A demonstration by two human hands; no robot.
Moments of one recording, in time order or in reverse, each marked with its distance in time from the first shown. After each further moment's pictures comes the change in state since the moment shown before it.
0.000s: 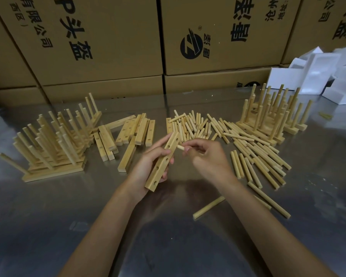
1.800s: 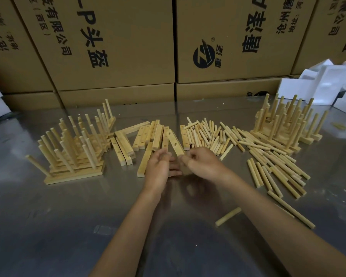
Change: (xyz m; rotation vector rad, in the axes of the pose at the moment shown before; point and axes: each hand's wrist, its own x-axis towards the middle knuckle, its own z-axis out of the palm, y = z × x) left_hand 0.019 -0.012 -0.017 0.059 0.492 0.035; right_hand 0.035 -0.003 0.044 -0.399 -0.254 0.003
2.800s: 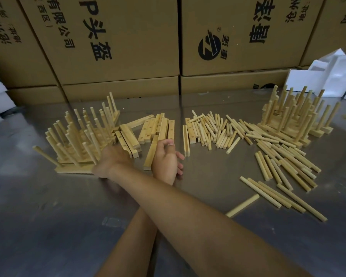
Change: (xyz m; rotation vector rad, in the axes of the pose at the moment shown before) left_hand 0.005 -0.007 0.005 0.158 0.110 0.154; right_hand 0.017 -0.155 0.148 -0.091 -0.229 -0.132
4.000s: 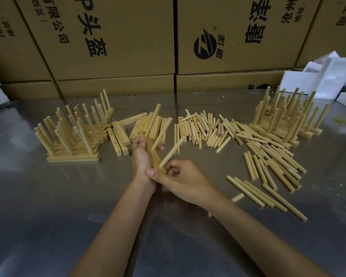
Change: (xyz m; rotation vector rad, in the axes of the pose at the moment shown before) left_hand 0.000 0.012 -0.011 -0.639 0.081 -0.237; right_hand -0.121 0.132 -0.082 0.412 0.092 0.038
